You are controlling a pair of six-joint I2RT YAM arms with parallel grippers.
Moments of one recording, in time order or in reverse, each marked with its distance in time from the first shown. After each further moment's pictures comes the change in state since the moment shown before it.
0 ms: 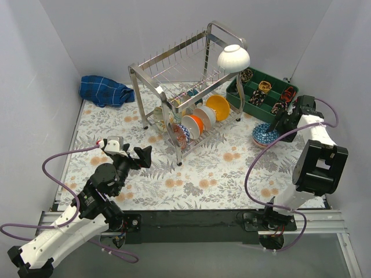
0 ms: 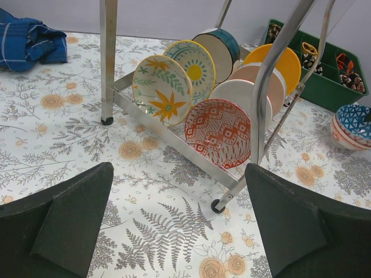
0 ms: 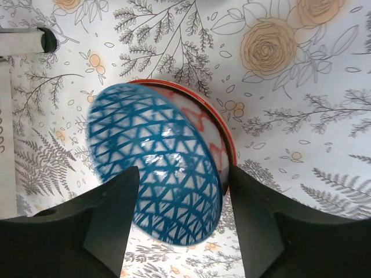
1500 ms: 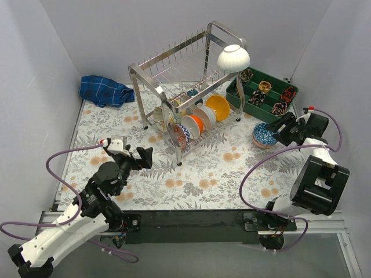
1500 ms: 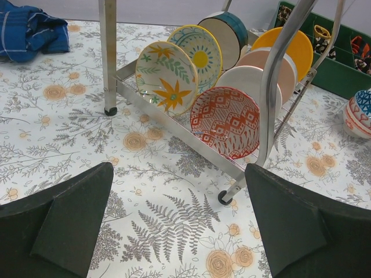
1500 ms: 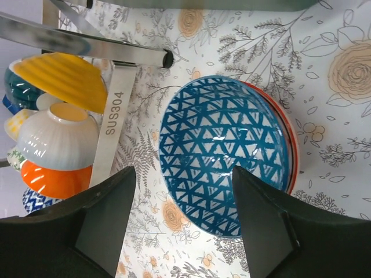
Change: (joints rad) left arm 0.006 0.030 0.000 -0.024 0.004 0.003; right arm -0.151 -0.204 -0.361 0.512 -0.435 0.183
